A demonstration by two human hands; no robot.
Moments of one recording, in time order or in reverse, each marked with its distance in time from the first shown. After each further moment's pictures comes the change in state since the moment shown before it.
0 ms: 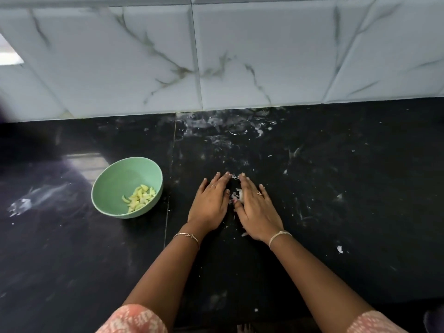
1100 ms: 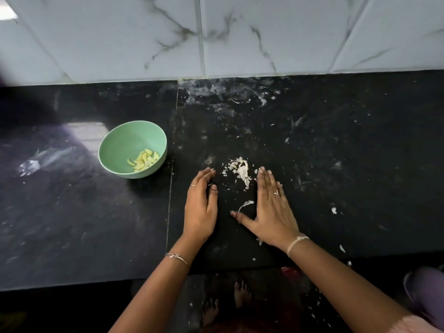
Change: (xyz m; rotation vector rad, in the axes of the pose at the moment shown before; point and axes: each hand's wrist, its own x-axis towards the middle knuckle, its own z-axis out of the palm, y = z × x) left_hand -0.104 0.019 0.006 -0.483 0.353 -0.227; right_hand -0.091 -0.008 -0.005 -0.144 -0.108 0.064
